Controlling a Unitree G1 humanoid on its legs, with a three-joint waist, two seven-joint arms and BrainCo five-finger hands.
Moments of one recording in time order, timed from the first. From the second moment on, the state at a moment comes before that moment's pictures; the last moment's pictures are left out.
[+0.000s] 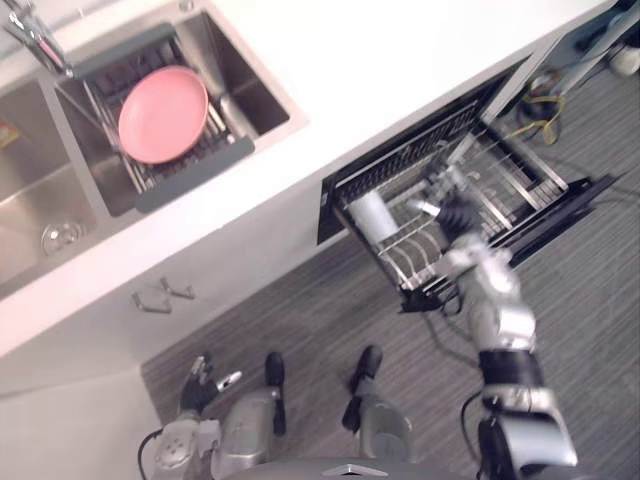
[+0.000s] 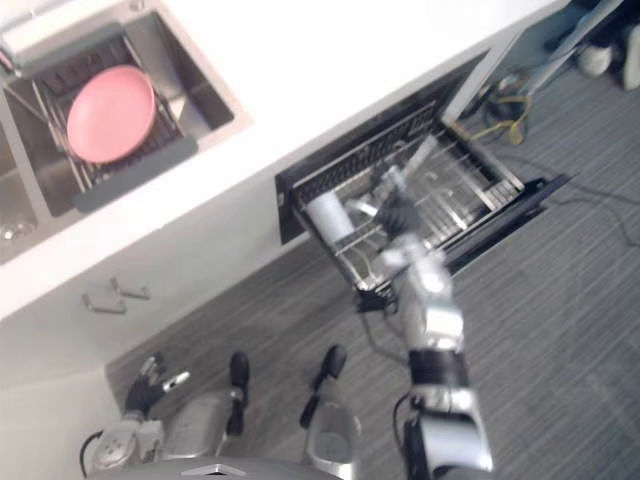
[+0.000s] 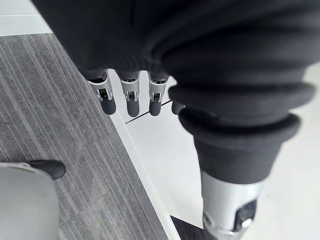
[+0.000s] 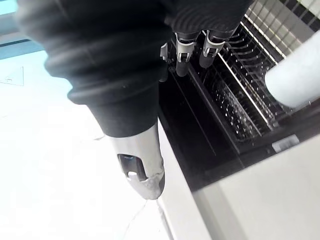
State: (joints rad) left arm 0.21 0.12 0.01 0.82 -0.20 -0.37 0.02; right arm -0.24 -0.23 -0.14 0.04 0.45 0.05 0.19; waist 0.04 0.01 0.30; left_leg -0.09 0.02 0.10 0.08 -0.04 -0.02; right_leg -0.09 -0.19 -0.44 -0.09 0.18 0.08
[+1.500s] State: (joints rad) left arm 0.27 0.13 0.11 1.00 -0.07 -0.23 -0.05; right arm 0.00 -0.16 -0.30 -0.32 0.56 -0.19 0.12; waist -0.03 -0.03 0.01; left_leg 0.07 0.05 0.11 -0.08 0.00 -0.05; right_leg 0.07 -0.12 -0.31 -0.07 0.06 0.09
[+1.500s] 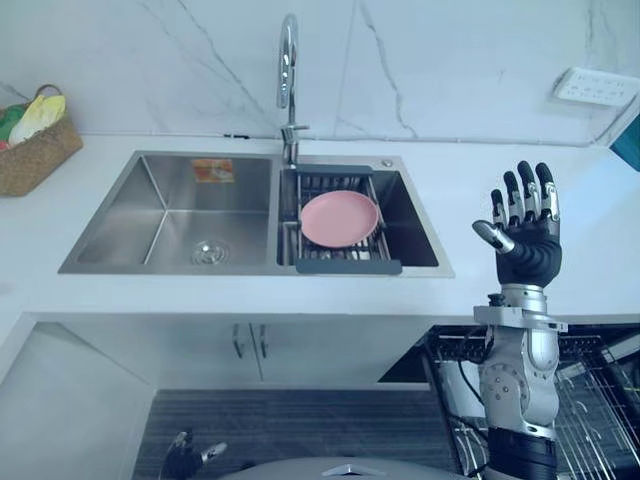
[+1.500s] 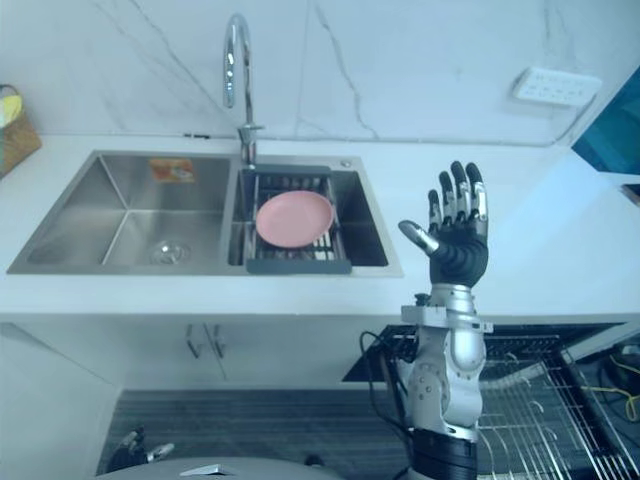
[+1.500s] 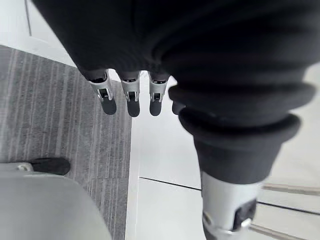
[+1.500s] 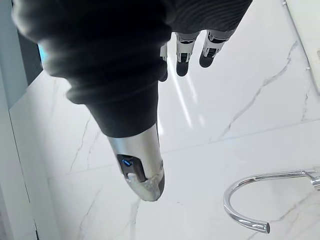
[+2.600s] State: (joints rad) left arm 0.24 0.16 0.19 1.07 -0.25 0.07 -0.23; right arm -0.33 -0.60 -0.15 -0.03 -0.44 0.00 0.33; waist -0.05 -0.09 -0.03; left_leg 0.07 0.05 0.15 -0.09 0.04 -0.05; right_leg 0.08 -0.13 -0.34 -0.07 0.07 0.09
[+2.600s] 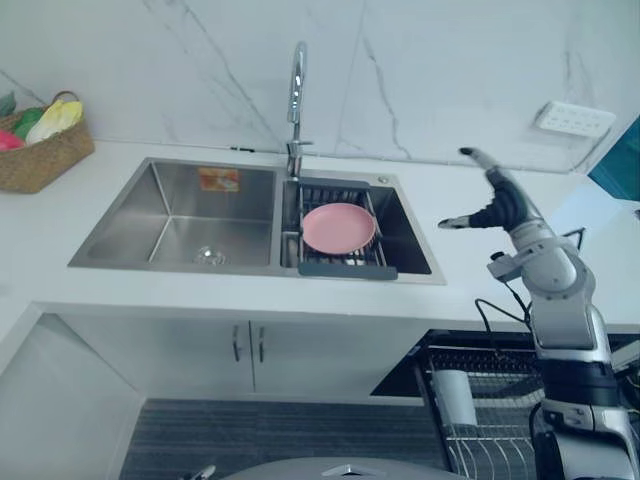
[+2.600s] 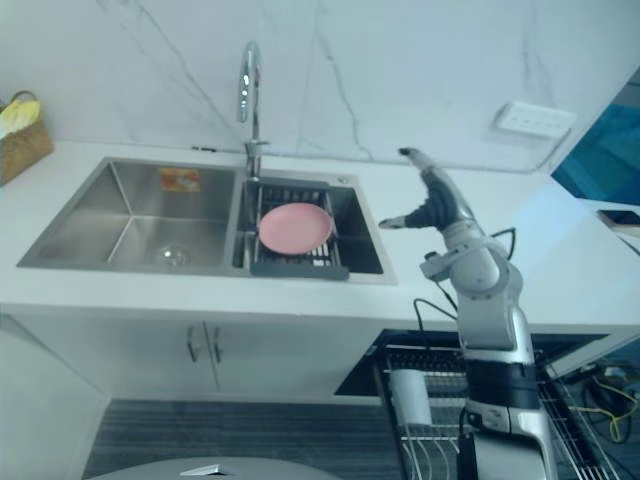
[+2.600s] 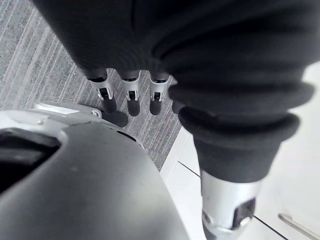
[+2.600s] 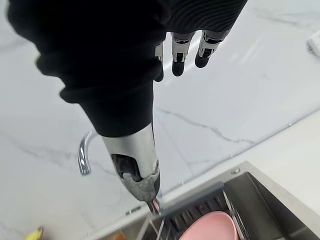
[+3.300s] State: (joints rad) left arm 0.24 0.17 0.15 0.99 -0.19 0.11 -0.23; right arm -0.61 -0.66 0.12 0.38 -0.79 -0.13 0.37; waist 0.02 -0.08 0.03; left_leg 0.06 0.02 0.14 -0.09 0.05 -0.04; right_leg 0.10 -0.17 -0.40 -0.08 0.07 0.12
